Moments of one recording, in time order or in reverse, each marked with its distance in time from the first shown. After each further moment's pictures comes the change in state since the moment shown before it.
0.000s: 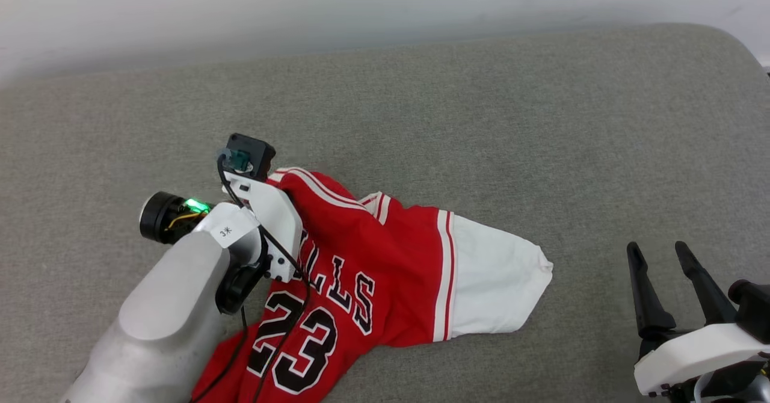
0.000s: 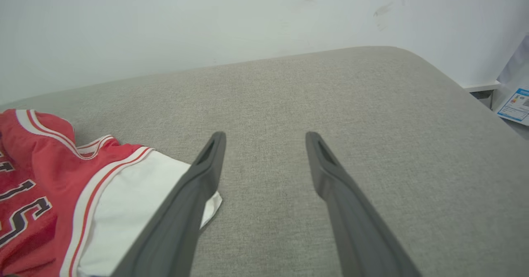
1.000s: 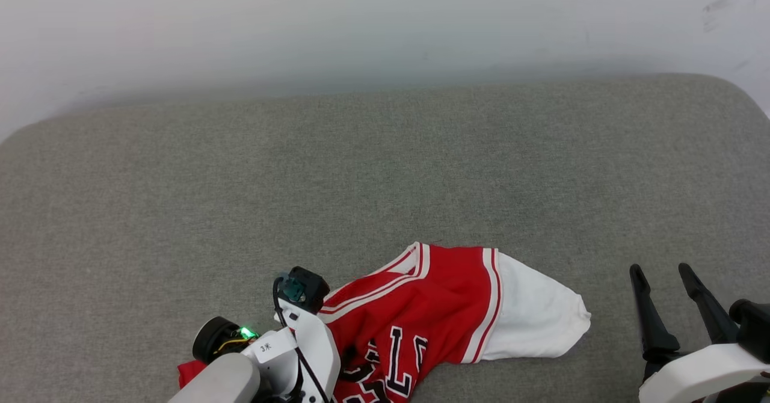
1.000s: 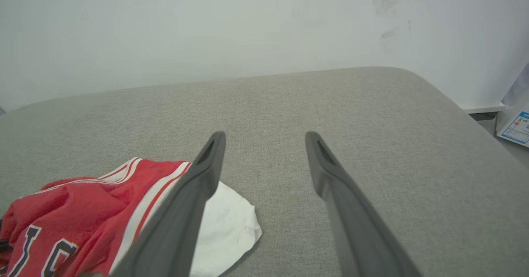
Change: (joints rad) left arm 0.333 0.024 -0.093 -0.238 -0.095 -0.043 0.160; right arm 0.070 0.000 -0.011 -0.060 -0.021 0.000 0.042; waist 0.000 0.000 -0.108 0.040
